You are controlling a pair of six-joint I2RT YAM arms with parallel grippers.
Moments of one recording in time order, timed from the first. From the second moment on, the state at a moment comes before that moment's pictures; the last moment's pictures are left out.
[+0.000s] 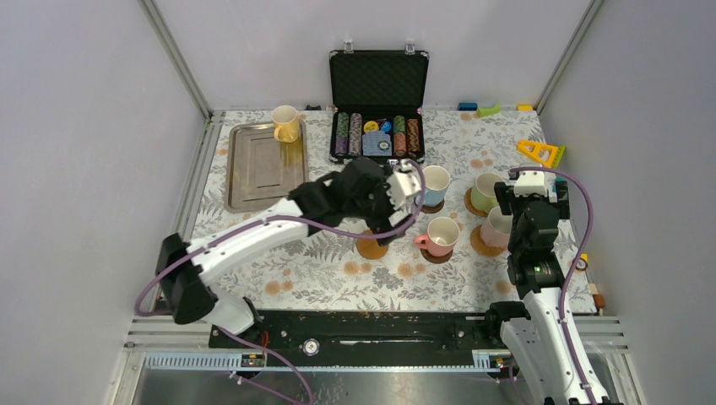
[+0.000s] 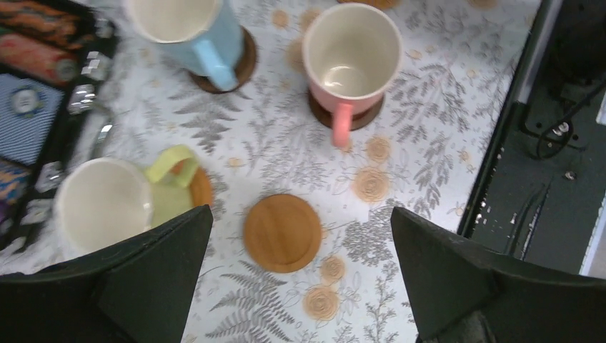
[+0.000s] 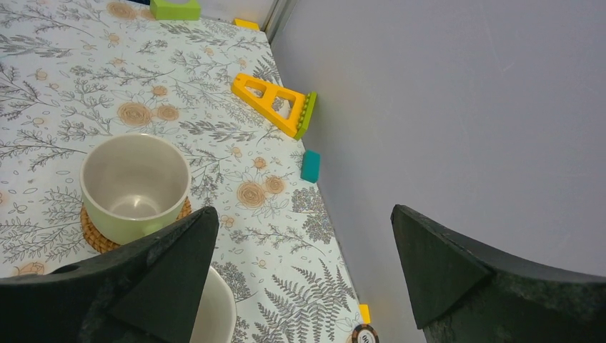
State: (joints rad) left arm -0.98 1.51 1.35 -0.50 0.19 0.19; right arm 0.05 0.60 0.51 -0.02 0.44 -0.44
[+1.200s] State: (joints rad) left arm -0.16 1.51 1.58 -0.58 0.01 -0.01; right arm 0.05 0.58 0.51 -0.07 0.42 -0.42
